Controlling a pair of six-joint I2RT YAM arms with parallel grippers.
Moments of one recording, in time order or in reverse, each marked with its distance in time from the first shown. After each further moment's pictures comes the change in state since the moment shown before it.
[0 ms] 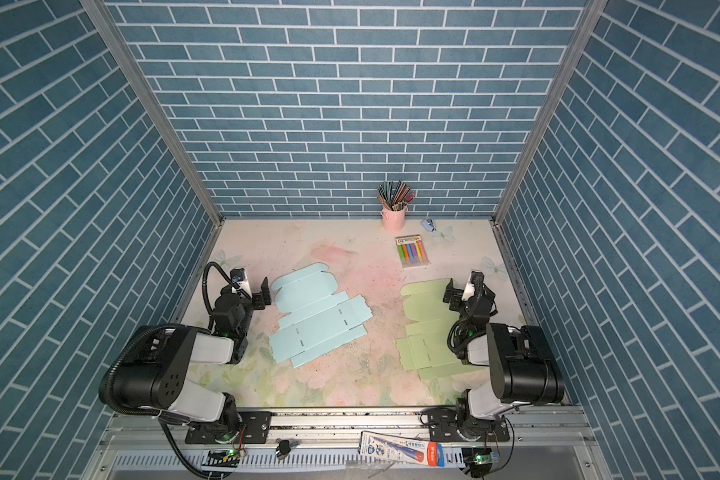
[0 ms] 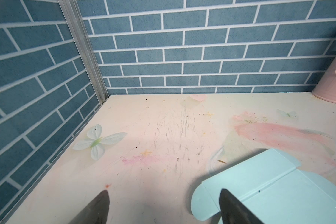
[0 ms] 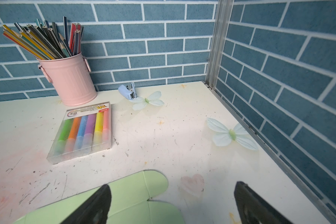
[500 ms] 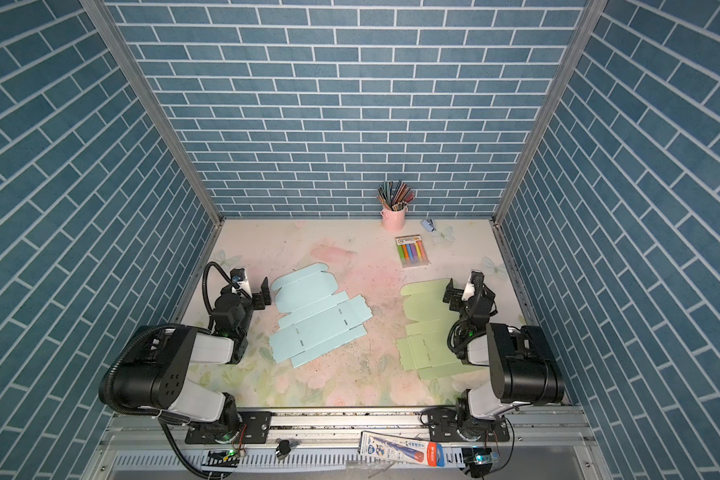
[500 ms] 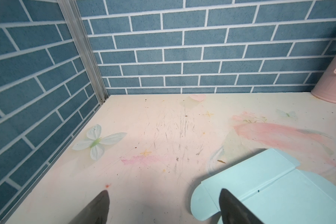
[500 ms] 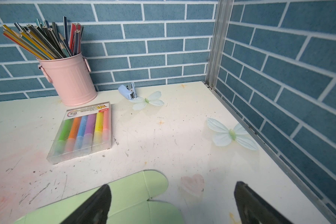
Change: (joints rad) left arm 0.003 0.000 0.000 0.000 0.008 0.000; right arm 0.000 0.000 0.000 0.000 0.000 0.000
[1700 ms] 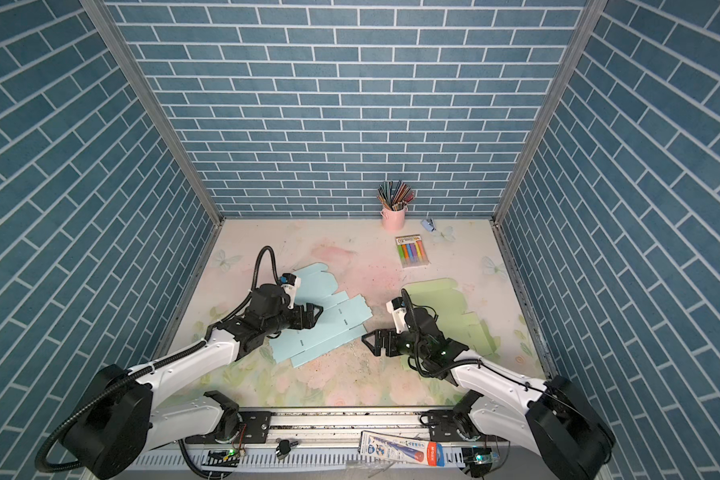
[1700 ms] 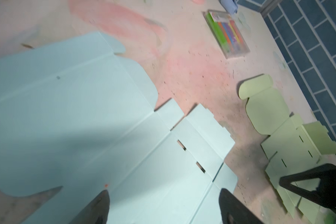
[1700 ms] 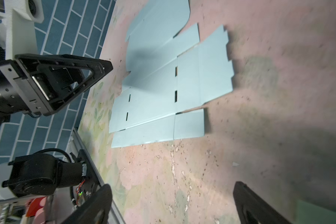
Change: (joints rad) left arm -0.454 -0.300 0.249 -1.059 0.312 -0.454; right arm 0.764 -0.402 0.097 -0.932 -0.492 0.683
